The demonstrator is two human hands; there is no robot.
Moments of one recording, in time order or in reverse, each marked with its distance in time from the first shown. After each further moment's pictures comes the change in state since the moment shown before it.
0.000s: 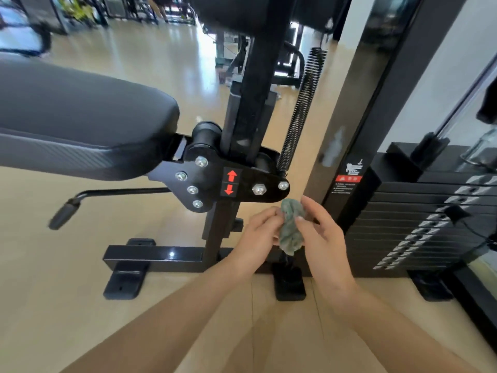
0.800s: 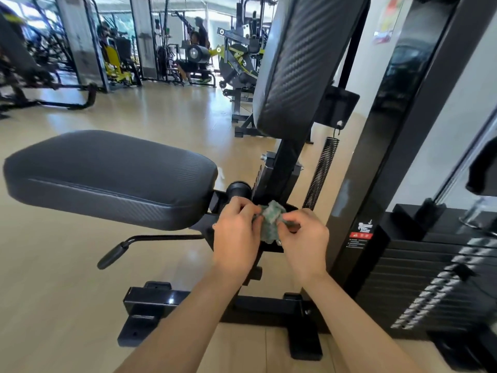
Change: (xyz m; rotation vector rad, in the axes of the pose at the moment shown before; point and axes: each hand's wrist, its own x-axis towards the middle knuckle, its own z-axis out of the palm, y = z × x) left_hand 0.004 0.077 -0.073 0.999 0.702 0.799; right_hand 0.053 -0.051 0.076 -0.513 0.194 -0.694
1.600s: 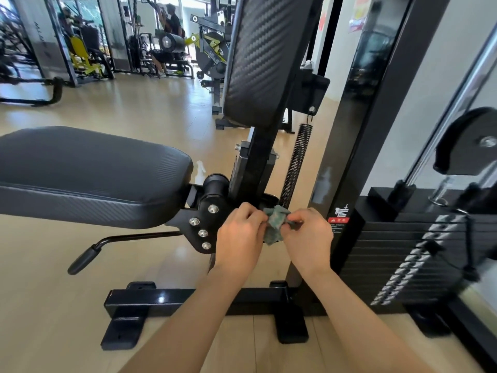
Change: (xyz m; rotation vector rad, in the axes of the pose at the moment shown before) left_hand -0.021 0.010 0.043 -0.002 -0.110 0.162; right_hand -0.007 0.024 -0.037 -0.164 -0.018 0.189
